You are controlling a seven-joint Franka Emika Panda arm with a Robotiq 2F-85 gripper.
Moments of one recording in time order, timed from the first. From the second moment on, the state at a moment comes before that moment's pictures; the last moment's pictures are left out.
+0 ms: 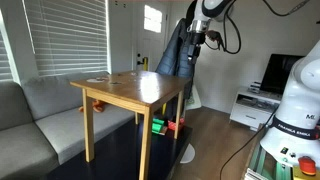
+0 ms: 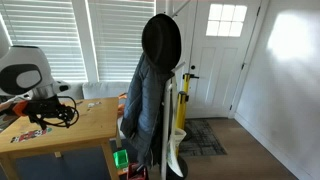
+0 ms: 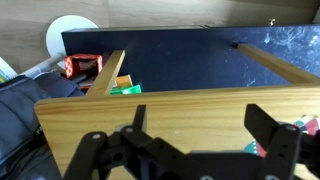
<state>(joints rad) 0.05 -0.32 -0.04 -2.35 0.01 2.11 -0.22</state>
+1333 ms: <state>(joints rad) 0.05 -0.32 -0.04 -2.35 0.01 2.11 -0.22</state>
